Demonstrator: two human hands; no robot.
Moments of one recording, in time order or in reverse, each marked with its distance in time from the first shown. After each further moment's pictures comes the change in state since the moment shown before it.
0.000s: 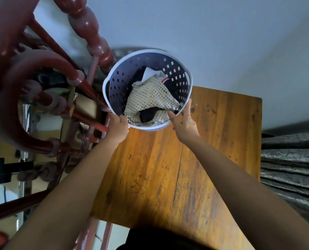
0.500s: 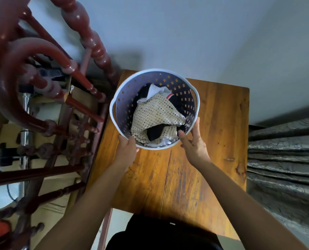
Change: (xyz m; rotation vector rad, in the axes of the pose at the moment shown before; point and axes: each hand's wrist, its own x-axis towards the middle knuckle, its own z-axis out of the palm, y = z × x) left_hand -0.129 -0.047 0.050 -0.176 -0.101 -0.046; right_hand -0.111 0.078 -0.038 0.089 0.037 -0.015
